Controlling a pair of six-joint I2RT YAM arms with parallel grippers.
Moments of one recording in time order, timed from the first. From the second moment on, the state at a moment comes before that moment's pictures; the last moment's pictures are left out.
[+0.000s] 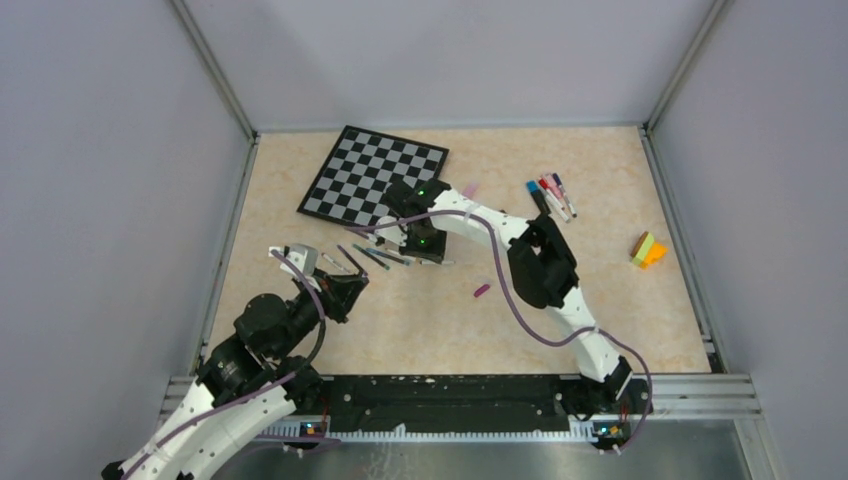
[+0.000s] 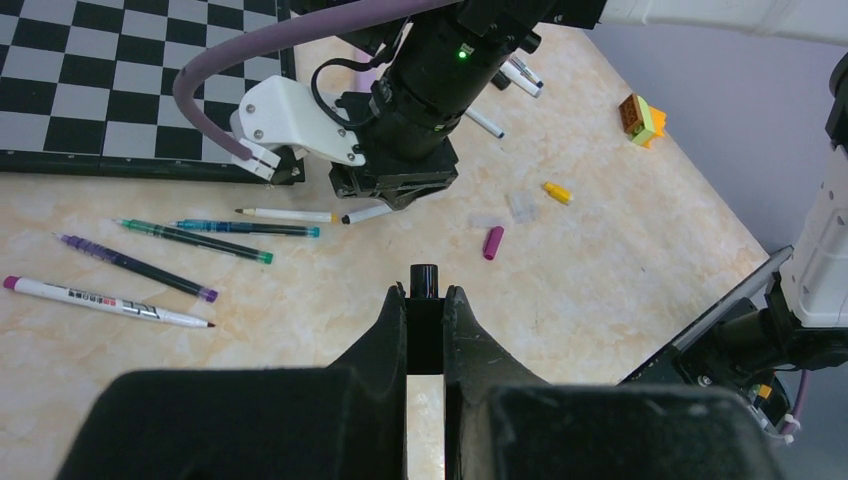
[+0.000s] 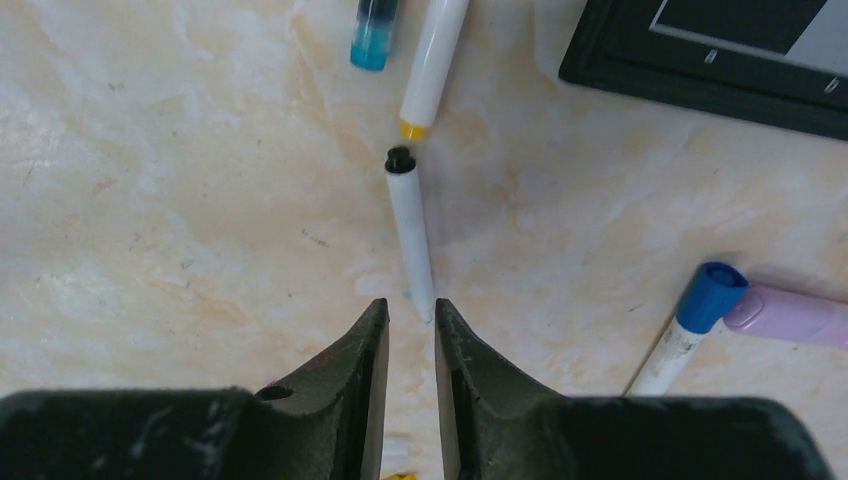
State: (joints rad) left arm -0.76 0.24 0.57 -0.45 -0.14 -0.42; right arm 0.87 2.31 2.04 -1.15 0.01 -0.60
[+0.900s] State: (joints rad) left arm -0.76 0.23 0.57 -0.43 -0.10 -0.44; right arm 0.89 2.09 1.76 -1.08 -0.32 -0.62
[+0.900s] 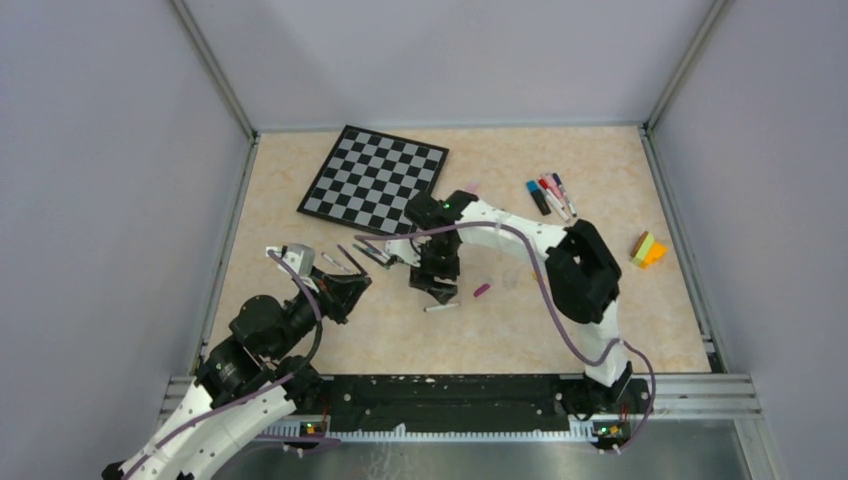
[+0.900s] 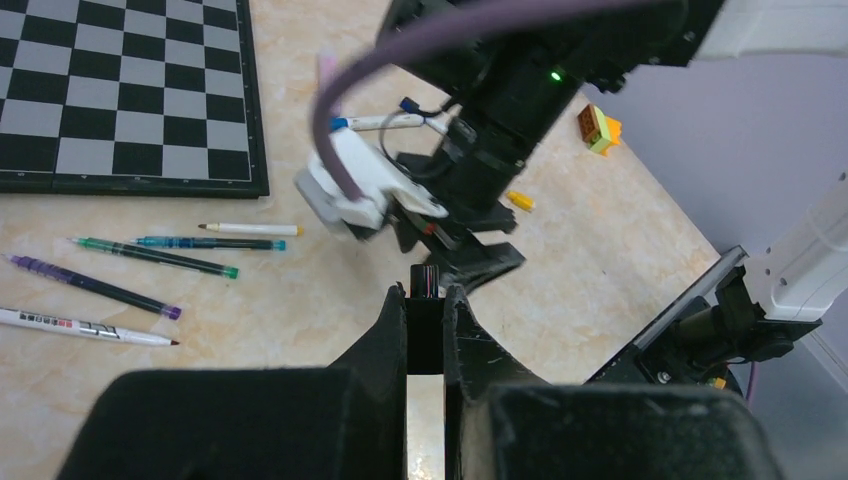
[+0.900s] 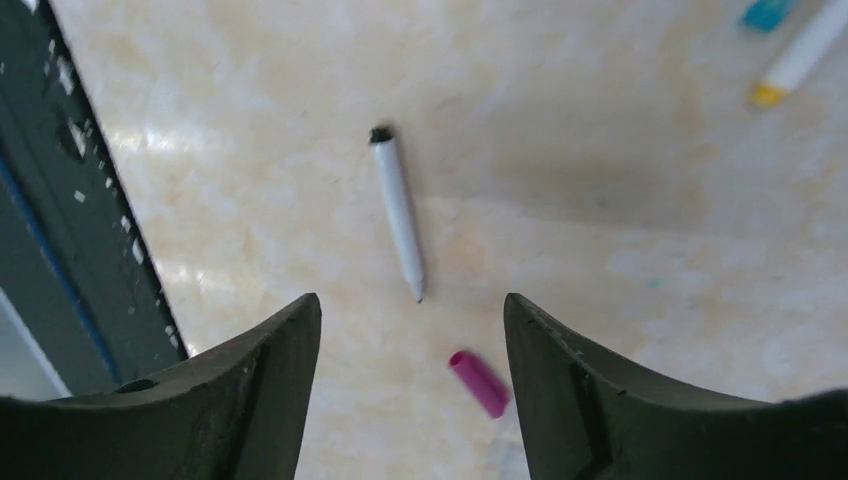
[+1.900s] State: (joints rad) left arm -0.76 0.23 0.58 -0.39 -0.07 -0.47; right arm 1.12 1.76 1.08 -0.51 -0.16 -0.60
